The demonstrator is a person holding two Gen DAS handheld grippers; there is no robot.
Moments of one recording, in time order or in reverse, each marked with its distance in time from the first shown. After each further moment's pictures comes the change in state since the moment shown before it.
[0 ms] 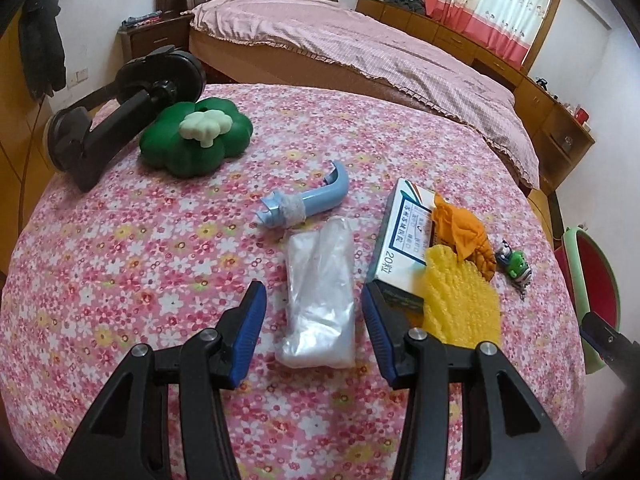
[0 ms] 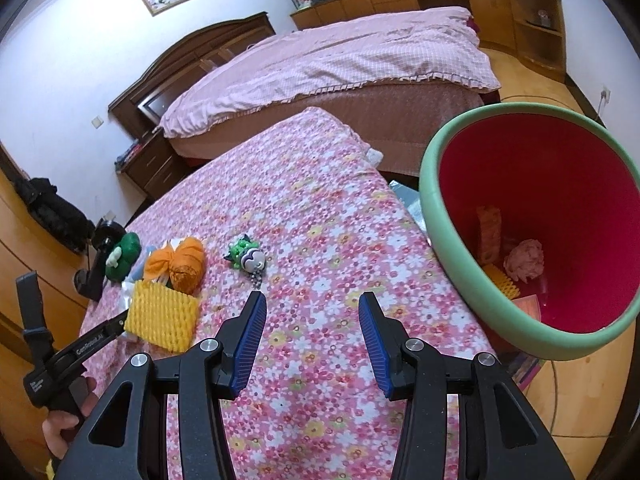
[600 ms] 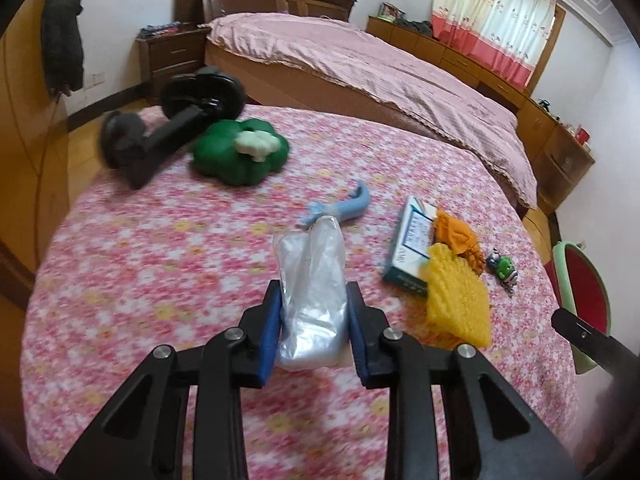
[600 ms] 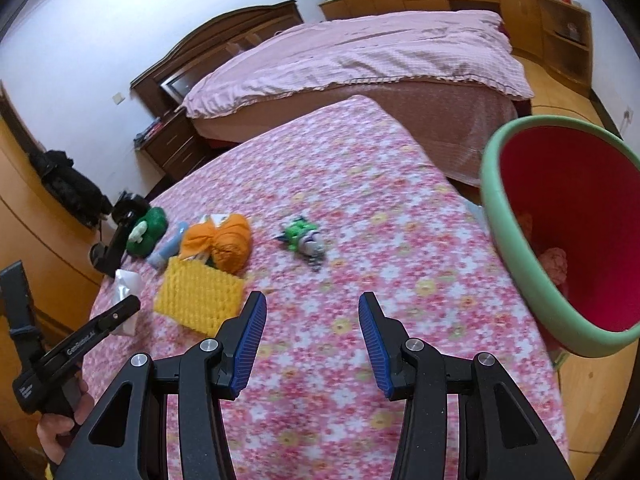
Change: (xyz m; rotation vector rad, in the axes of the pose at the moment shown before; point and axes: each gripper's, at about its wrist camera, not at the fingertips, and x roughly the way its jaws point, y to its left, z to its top) left arm -0.050 0.026 -0.015 -0.048 -0.076 0.020; right arm 0.009 0.050 -0.007 -0.092 0.039 0.056
